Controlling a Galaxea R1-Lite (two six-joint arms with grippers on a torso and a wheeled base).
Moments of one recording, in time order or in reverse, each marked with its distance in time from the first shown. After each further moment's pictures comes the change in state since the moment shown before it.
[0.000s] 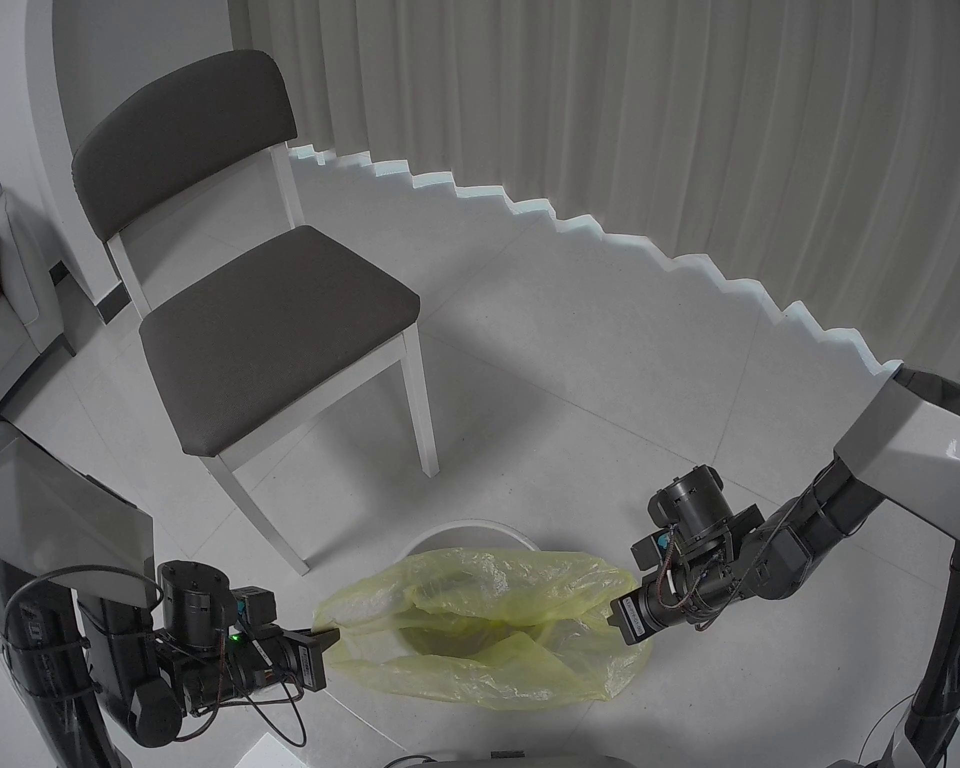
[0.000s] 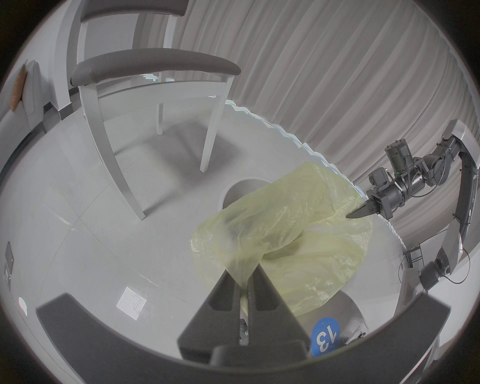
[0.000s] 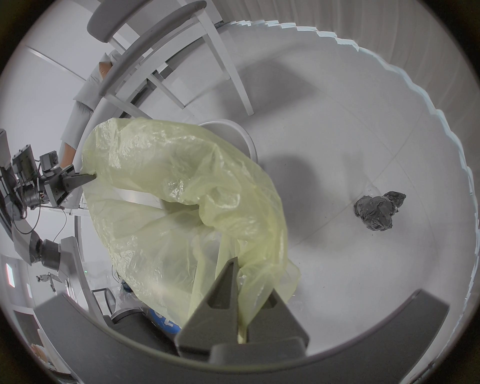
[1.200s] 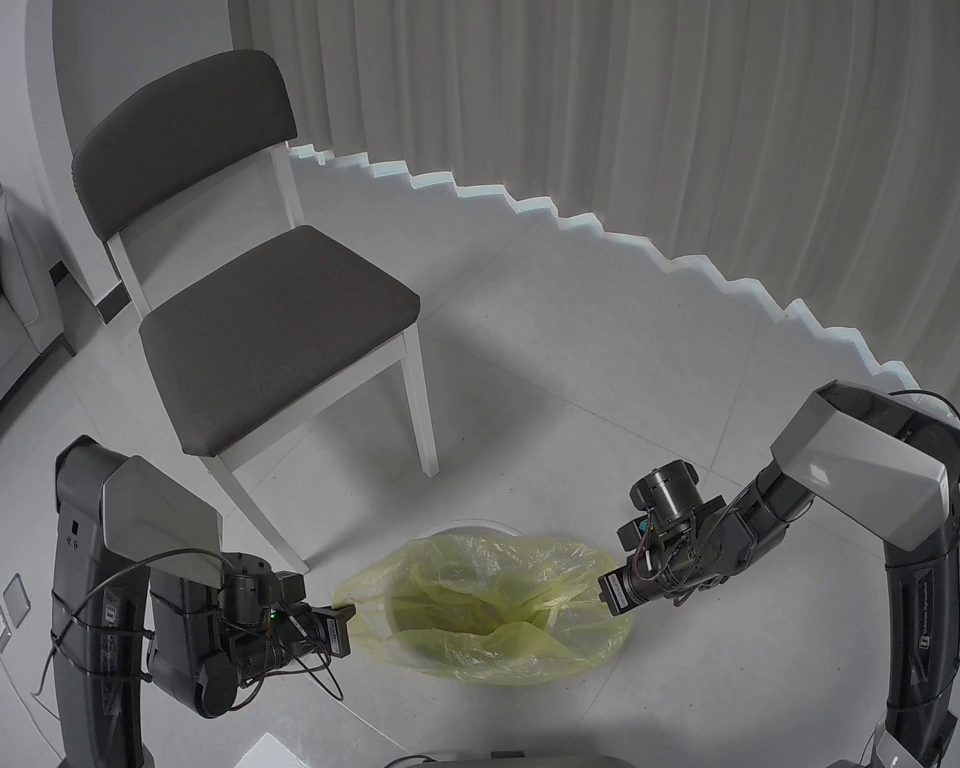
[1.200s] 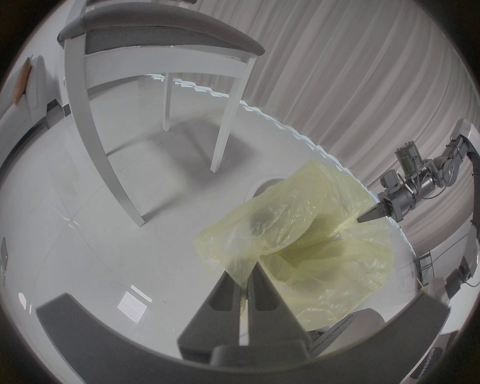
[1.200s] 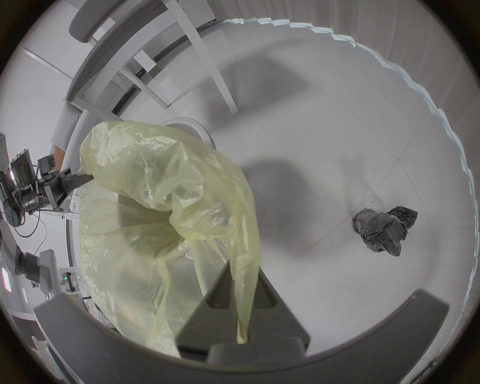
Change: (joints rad) left arm 0.068 0.304 -0.276 -0.050 0.000 0.013; right arm -0.089 0.241 -0.239 0.003 0.003 -0.069
